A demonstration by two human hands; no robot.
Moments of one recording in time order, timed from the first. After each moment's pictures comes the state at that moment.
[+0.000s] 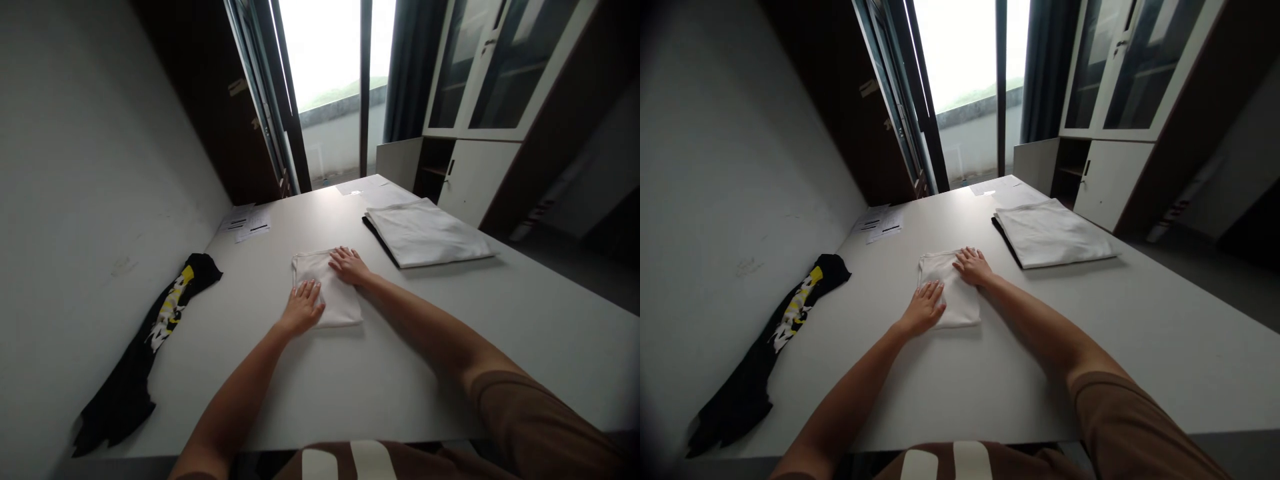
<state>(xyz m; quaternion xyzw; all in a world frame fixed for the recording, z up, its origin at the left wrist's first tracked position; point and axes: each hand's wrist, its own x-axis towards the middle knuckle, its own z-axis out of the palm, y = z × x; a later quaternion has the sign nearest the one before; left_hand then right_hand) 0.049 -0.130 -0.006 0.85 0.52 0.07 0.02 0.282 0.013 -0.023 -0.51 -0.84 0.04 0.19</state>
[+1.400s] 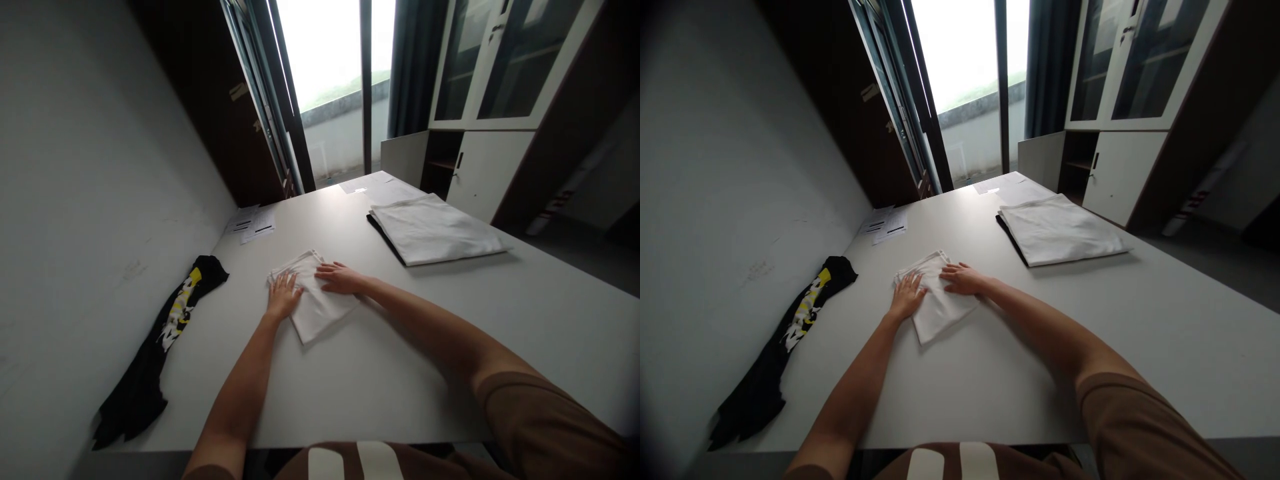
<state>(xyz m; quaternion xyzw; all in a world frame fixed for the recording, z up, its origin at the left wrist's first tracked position) -0.018 -0.083 -0.019 0.74 0.67 0.07 0.02 0.256 -0.007 -0.017 -0.29 -0.94 0.13 0.15</state>
